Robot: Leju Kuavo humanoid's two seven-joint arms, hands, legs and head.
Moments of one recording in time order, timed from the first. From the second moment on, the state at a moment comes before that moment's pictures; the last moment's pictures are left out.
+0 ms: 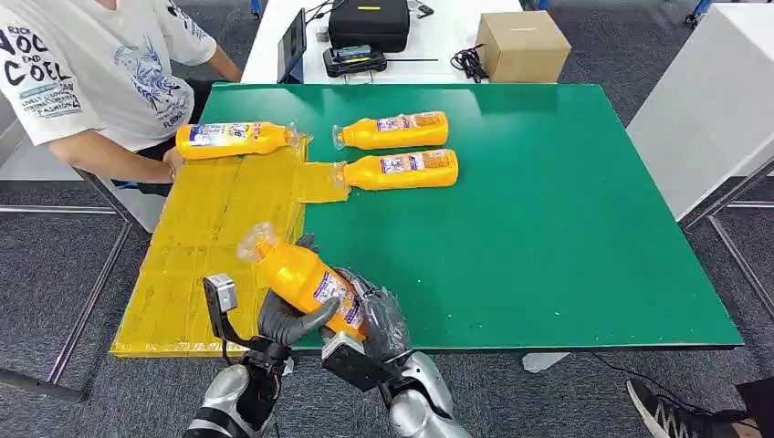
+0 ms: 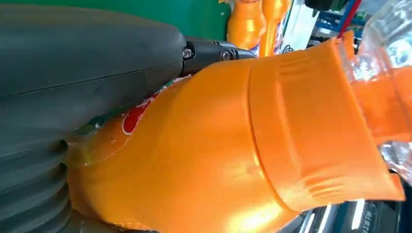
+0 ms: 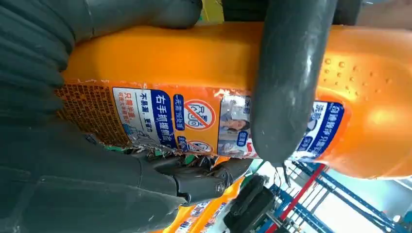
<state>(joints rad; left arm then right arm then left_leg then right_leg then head) -0.16 -0.25 -0.20 -1.08 0.29 -0.13 -0.36 -0.16 0.28 0.54 -0.98 0.56 -0.36 -0.57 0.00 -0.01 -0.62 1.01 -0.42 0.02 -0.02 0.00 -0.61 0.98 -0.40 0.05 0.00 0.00</state>
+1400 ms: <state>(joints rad) -0.12 -0.23 -0.20 -1.16 0.31 -0.17 -0.34 -0.16 0.29 0.54 -0.99 0.55 -0.47 -0.53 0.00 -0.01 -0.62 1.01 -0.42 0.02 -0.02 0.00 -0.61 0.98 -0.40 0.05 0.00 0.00</state>
